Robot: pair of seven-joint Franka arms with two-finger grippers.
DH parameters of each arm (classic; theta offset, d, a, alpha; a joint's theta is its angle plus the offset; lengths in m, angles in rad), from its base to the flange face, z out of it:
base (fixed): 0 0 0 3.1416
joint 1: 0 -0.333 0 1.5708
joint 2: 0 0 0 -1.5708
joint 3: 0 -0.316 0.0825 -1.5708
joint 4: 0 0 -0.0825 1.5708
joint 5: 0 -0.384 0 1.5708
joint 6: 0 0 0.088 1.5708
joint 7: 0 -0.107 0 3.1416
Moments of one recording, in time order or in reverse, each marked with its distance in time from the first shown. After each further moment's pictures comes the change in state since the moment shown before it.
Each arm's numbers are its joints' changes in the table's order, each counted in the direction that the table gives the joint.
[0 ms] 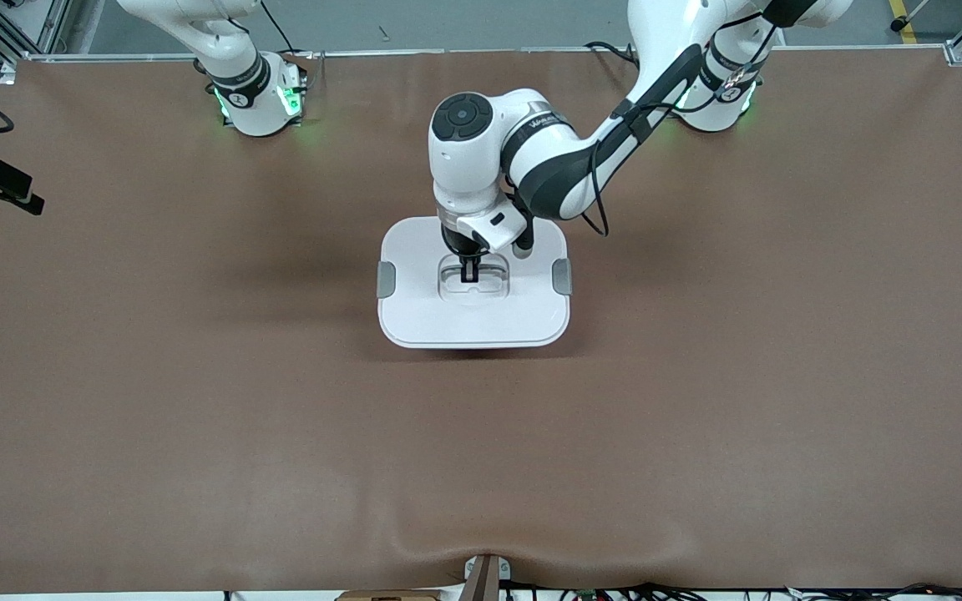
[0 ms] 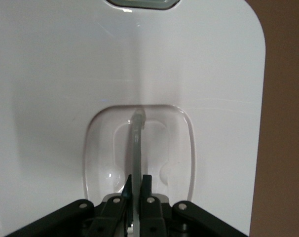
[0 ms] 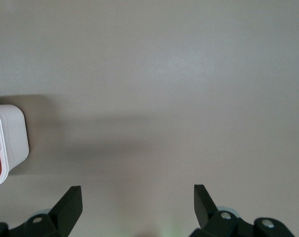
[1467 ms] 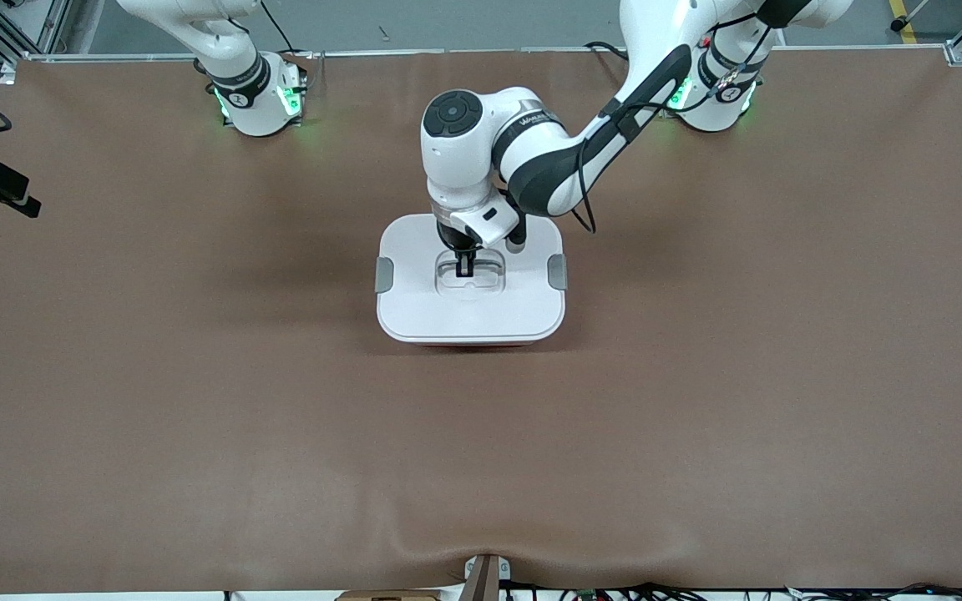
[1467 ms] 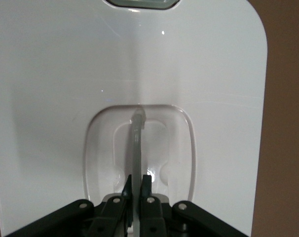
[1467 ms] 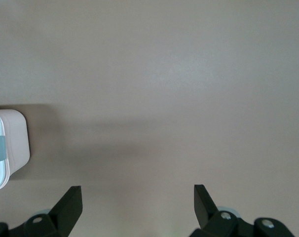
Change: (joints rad) left arm 0.022 0.004 0.000 -0.010 -0.015 -0.002 0.016; right arm -0.001 0.000 -0.004 0.008 0.000 -0.021 0.005
